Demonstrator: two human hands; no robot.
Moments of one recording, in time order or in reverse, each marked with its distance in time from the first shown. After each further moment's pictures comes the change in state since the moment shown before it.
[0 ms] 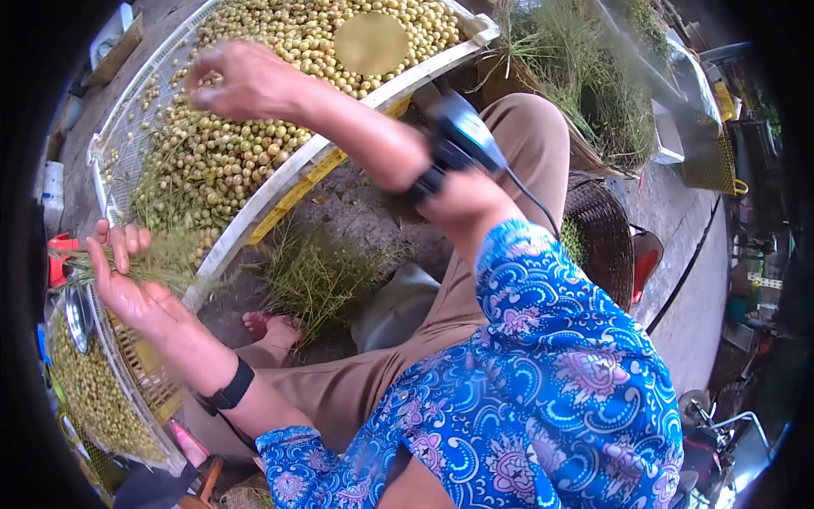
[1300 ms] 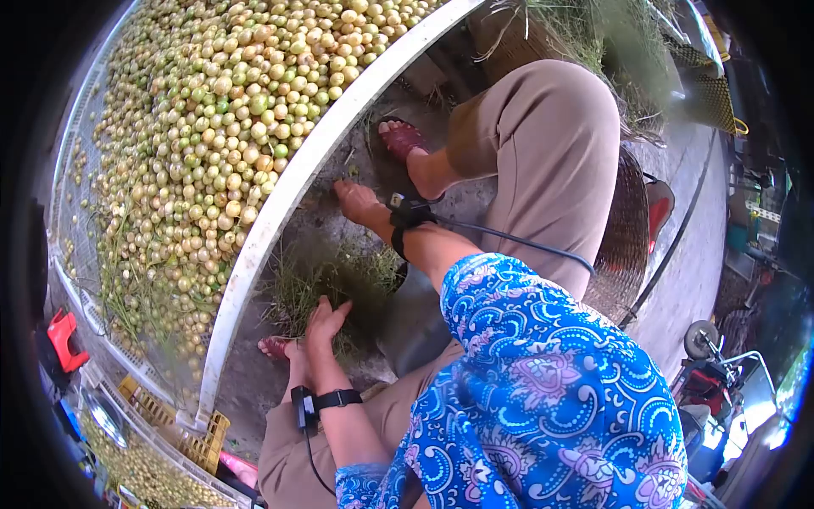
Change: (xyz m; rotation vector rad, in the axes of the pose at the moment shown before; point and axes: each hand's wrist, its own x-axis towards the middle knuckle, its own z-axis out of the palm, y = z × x) left_hand -0.093 -0.232 -0.155 1.850 -0.998 -1.230; right_hand -0.184 0.307 0.184 -0.404 -0.140 0.844
